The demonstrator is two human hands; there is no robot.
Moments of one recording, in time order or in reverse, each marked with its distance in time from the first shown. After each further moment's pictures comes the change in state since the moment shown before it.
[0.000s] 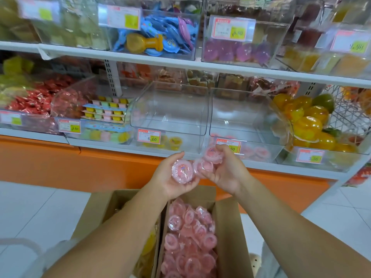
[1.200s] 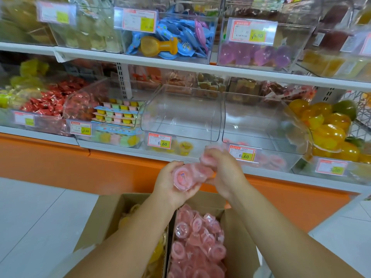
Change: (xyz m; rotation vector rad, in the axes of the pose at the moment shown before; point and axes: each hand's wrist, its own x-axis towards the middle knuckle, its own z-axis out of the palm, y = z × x) left_hand 0.004 0.005 -0.014 -0.147 0.049 0.128; right_hand -0.003 0.014 0.050 -0.270 0.107 -0.233
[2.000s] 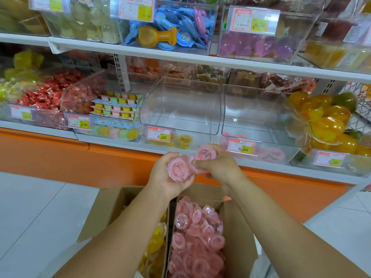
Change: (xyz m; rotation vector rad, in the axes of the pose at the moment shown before) left_hand -0.017 0.011 0.005 -0.015 0.061 -0.011; right_hand -0.001 0.008 -0.007 -0.379 -0.040 -0.082
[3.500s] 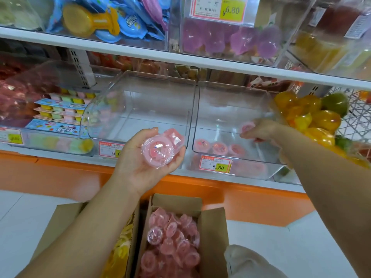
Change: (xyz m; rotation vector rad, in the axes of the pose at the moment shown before) left_hand 0.023 0.027 0.098 -0.093 -0.148 0.064; right_hand 0.189 -0.038 -0.223 -0.852 0.105 0.185
